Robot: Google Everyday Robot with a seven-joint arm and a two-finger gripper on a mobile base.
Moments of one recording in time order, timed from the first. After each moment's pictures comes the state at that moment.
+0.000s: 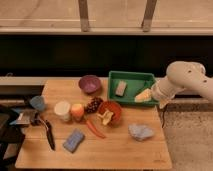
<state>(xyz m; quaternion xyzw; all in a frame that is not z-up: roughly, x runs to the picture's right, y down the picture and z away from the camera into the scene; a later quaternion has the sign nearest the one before) 0.236 0.071 0.715 -0.26 0.11 0.76 0.58</state>
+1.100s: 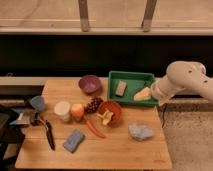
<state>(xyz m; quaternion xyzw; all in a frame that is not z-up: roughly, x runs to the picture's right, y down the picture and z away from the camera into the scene) 0.227 0.048 0.713 -0.24 0.08 0.75 0.61</state>
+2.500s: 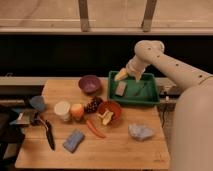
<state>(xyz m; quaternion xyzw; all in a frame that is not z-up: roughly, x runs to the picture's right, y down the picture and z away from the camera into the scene) 0.151 -0.054 0.836 -0.23 0.05 0.70 0.67</state>
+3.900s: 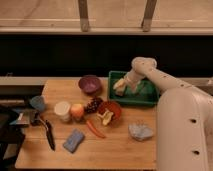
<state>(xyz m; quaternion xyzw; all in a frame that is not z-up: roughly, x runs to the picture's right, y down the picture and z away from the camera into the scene) 0.145 0.000 0.945 -0.28 0.09 0.74 0.61</state>
